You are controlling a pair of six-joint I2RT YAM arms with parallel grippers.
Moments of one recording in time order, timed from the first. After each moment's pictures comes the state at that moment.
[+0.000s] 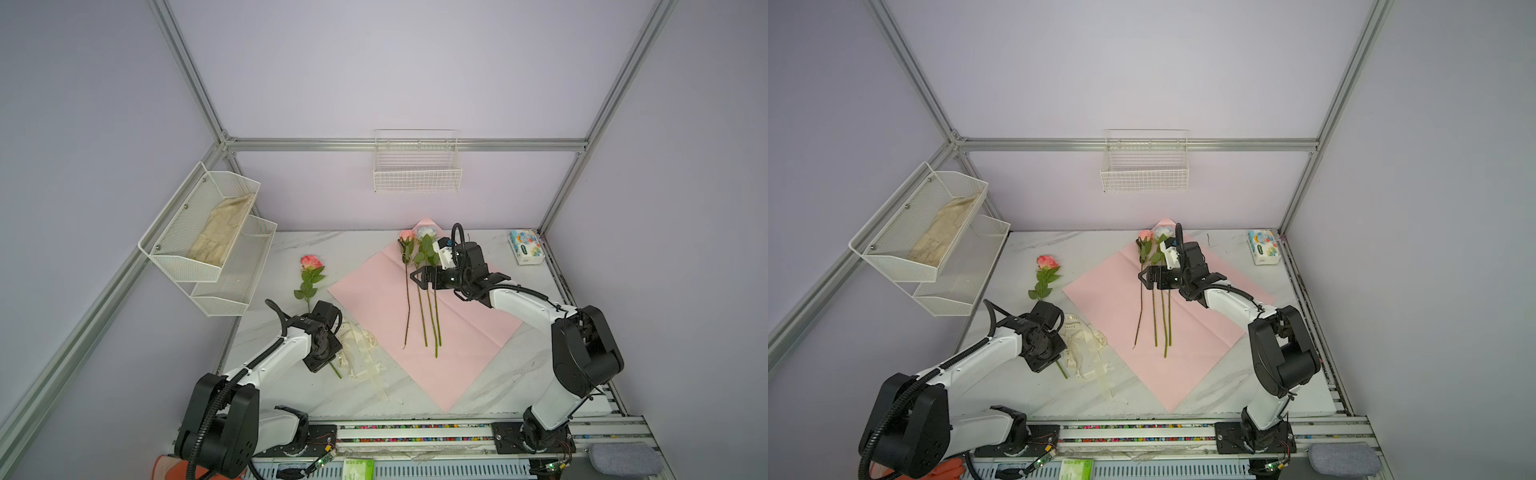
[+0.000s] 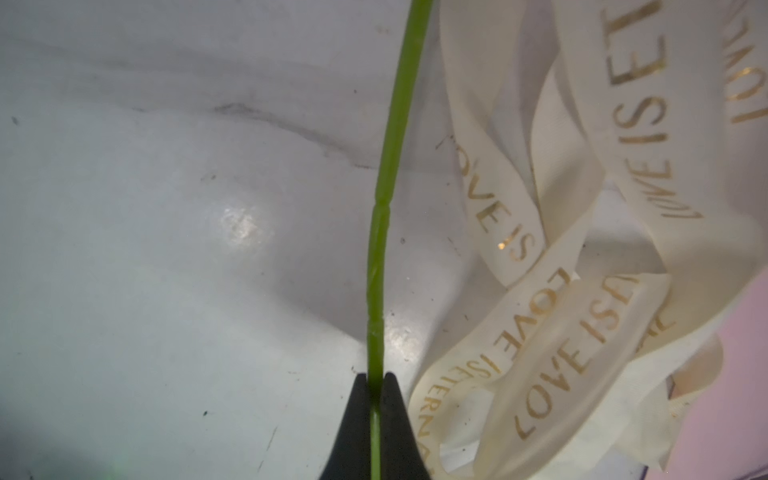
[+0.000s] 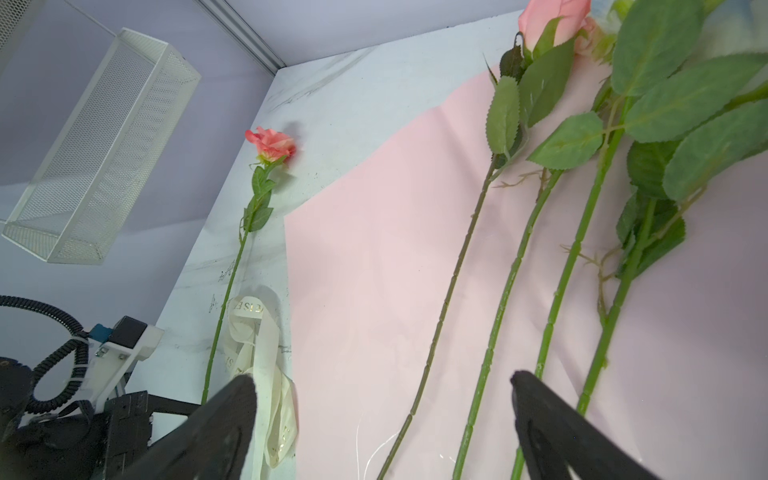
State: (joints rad) left arm -0.29 1.27 0.68 -0.83 -0.08 -1.01; right arm 0.46 1.69 1.16 -0.06 -0.41 0.41
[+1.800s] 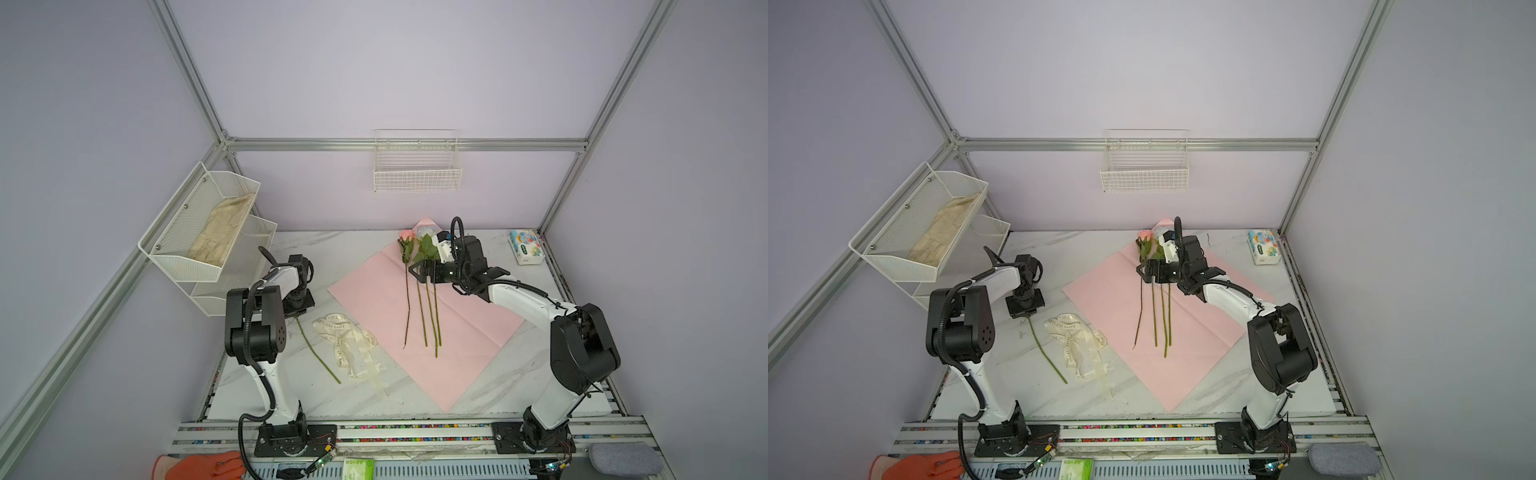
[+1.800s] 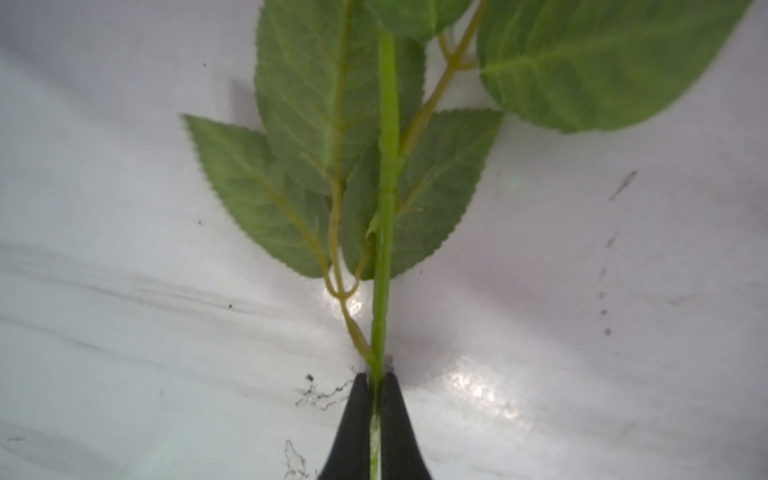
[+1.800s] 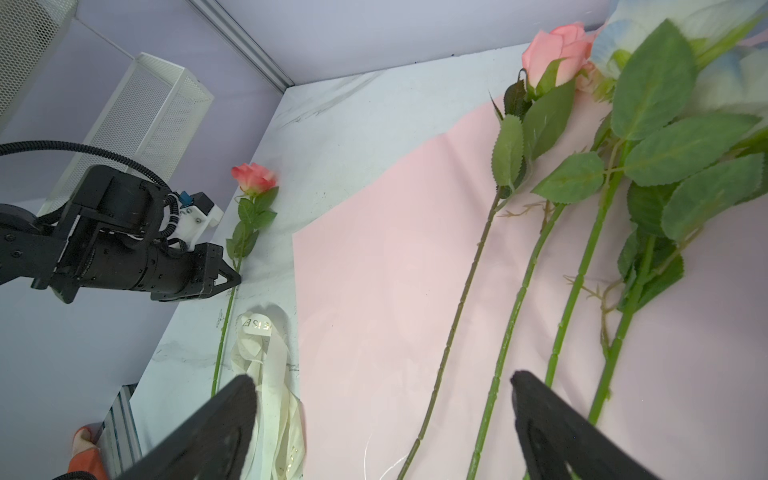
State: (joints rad) left arm 0.08 1.92 1.31 -0.86 -0.28 -0.41; right arm 0.46 1.71 1.23 -0.08 -0.41 0.42
